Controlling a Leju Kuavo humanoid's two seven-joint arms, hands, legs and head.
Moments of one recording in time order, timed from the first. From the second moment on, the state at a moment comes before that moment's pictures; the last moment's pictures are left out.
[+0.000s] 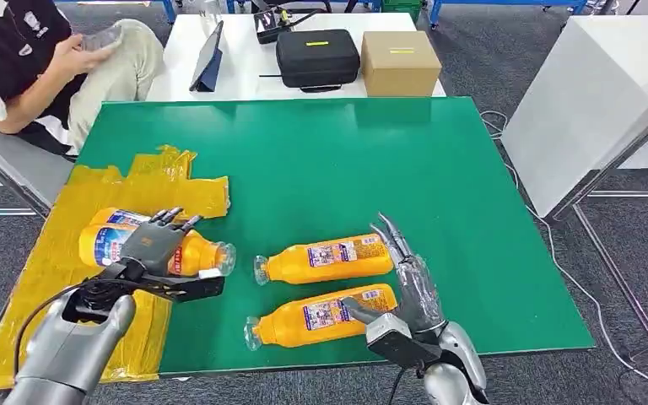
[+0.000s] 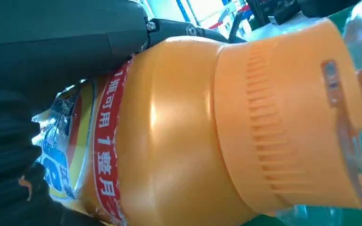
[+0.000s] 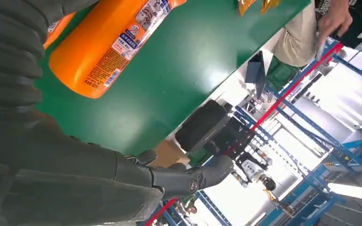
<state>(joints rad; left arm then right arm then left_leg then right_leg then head) -0.48 0.09 -0.32 -1.08 -1.48 -0.07 -0.15 0.09 0.02 0.23 -1.66 0.60 -0.20 -0.44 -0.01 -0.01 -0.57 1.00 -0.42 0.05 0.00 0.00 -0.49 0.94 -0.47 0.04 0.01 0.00</state>
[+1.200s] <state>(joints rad) -0.54 0.12 -0.35 -1.10 -1.49 -0.11 -0.13 0.11 0.02 0.24 -1.62 0.59 -0.19 -0.43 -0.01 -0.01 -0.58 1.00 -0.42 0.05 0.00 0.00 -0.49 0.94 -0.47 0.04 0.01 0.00</state>
